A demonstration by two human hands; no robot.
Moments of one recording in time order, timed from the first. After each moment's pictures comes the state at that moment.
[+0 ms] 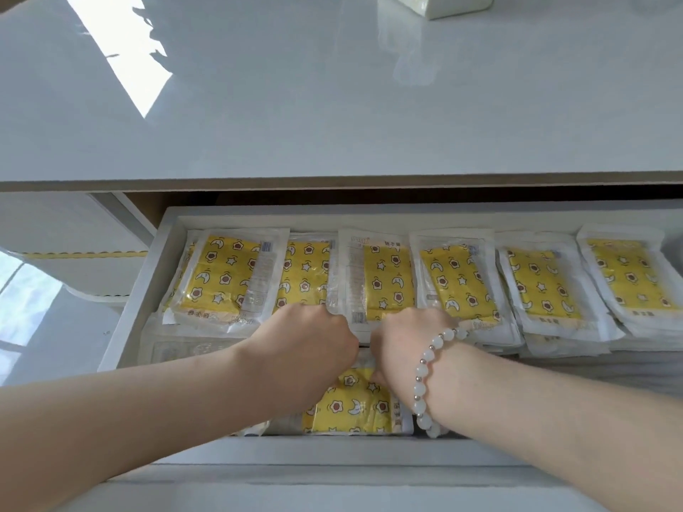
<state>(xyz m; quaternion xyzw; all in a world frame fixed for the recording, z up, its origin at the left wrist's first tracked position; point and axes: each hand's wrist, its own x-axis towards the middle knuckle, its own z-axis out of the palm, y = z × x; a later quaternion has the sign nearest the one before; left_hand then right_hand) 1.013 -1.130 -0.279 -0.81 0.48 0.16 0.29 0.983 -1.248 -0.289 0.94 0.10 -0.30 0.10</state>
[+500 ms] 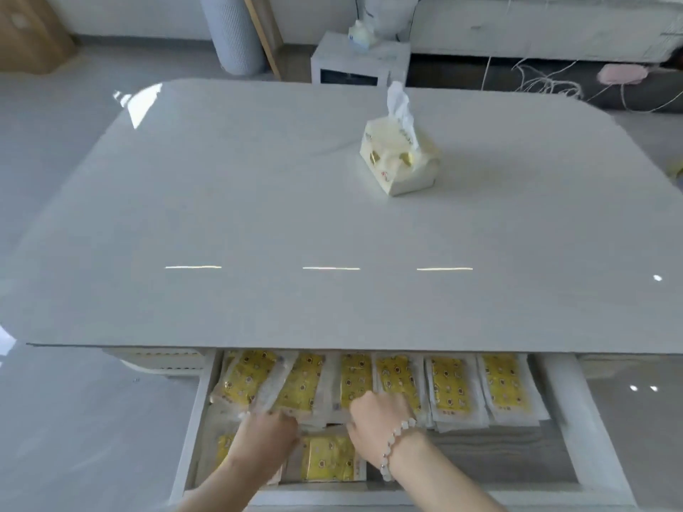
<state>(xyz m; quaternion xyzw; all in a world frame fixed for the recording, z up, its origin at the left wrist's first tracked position) 1.014 -1.103 -0.252 -0.87 0.34 0.32 0.15 0.985 -1.267 -0.208 0.94 0.06 -0.34 0.00</state>
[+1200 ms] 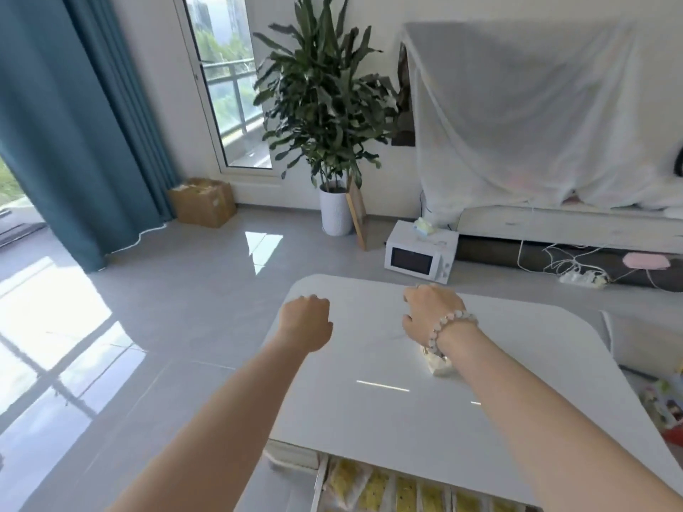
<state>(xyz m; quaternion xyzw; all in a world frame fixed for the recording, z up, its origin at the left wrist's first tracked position) 1.115 -1.035 0.345 -0.99 0.13 0.03 0.04 1.079 -1.227 0.382 1.00 0.04 -0.01 0.05</state>
